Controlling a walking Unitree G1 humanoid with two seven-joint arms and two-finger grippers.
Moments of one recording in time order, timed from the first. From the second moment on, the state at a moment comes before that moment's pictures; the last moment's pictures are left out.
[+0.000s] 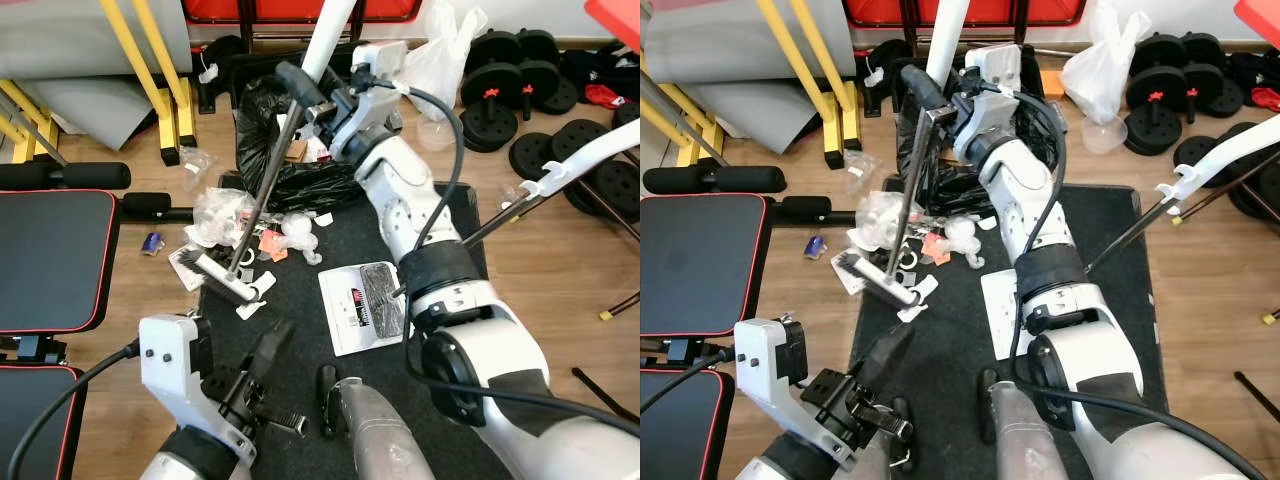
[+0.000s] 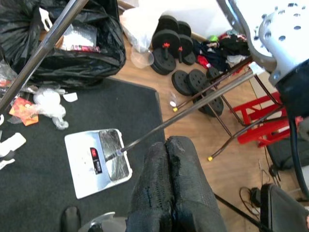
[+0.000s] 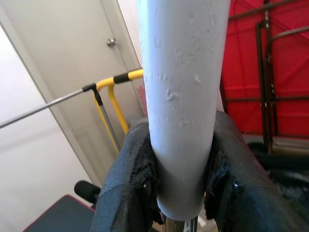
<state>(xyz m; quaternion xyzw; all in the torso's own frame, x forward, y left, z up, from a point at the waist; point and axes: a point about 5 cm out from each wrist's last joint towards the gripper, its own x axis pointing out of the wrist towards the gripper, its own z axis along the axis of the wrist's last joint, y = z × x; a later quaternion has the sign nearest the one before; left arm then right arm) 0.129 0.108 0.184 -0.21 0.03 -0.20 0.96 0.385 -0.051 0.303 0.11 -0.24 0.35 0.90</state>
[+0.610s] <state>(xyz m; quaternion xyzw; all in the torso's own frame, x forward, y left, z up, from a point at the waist) 0.114 0.104 0.184 -0.22 0.04 -0.21 0.95 0.384 -0.033 0.323 0.07 -0.30 0.38 0.87</state>
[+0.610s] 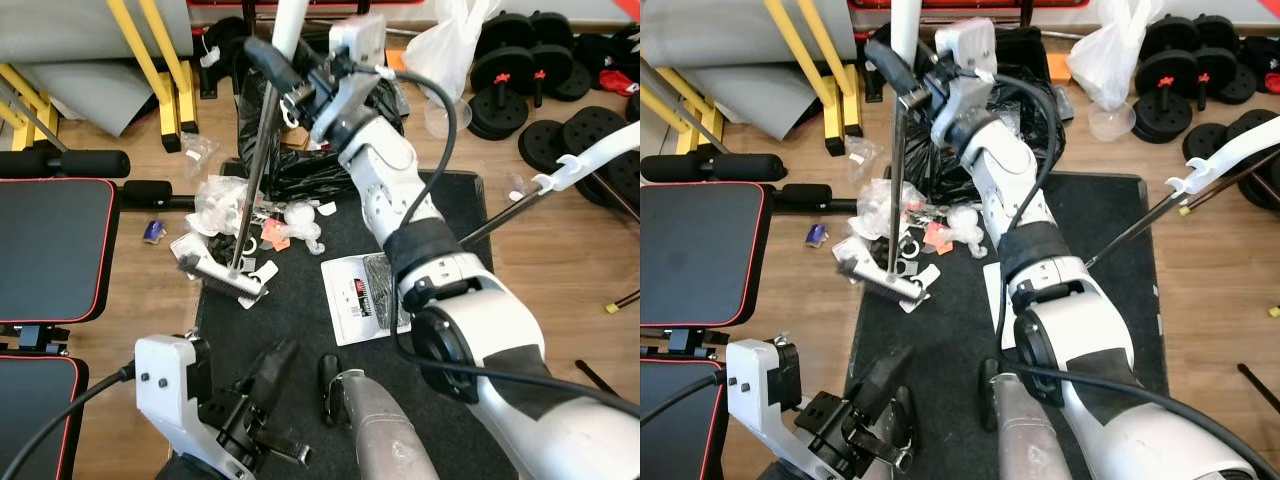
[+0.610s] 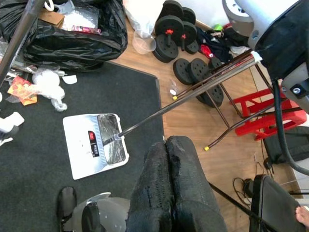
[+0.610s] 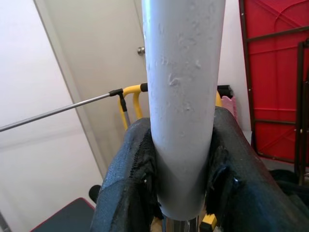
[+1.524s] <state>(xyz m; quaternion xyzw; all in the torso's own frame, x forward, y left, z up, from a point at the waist) 0.108 0.103 0.187 -0.23 0.03 -0.20 0.95 0.389 -0.028 0.267 -0.04 -0.20 0.41 0.89</state>
